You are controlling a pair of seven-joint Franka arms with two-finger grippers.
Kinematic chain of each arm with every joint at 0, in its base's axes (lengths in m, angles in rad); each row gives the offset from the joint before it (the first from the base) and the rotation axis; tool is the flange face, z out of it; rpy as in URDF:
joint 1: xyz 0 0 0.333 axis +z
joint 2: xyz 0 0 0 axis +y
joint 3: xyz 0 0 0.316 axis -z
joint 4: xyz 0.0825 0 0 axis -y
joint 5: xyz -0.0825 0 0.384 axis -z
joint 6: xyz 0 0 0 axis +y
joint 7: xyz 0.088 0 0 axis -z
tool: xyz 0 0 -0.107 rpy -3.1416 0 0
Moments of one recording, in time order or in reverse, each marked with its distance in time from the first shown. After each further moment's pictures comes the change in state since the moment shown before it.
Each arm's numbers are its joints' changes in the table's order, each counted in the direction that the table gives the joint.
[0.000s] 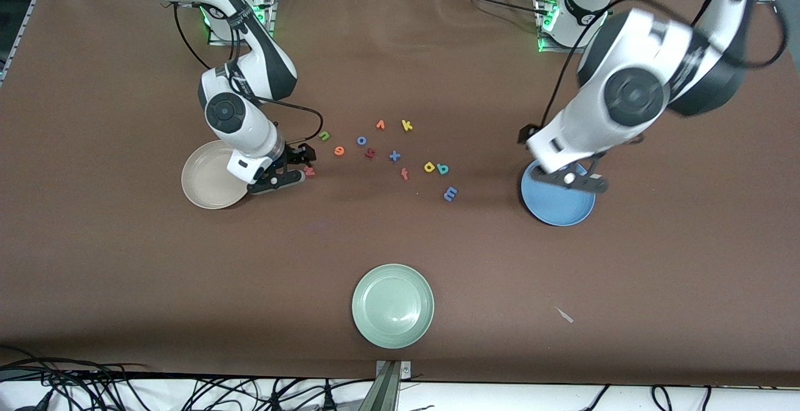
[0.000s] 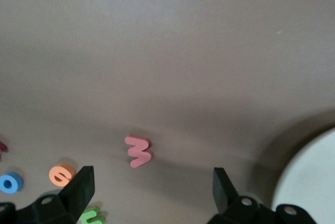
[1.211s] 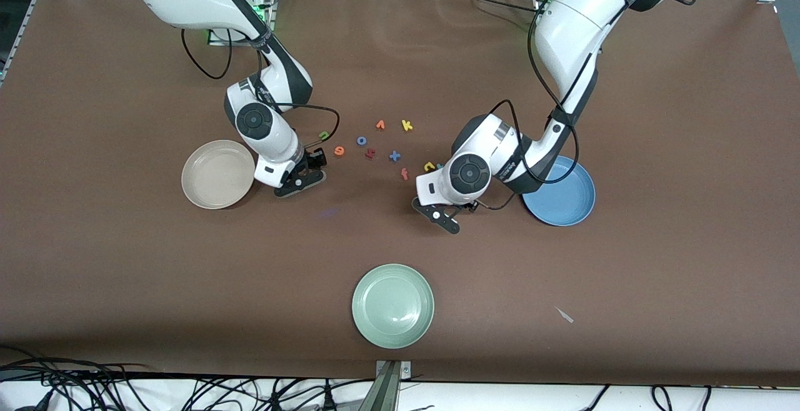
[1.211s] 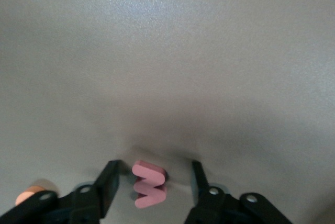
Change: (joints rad) left arm -0.197 0.422 0.006 0.069 0.000 -0.443 0.179; right arm 0.027 0.126 -0.003 0.001 0.074 -0.157 -0.042
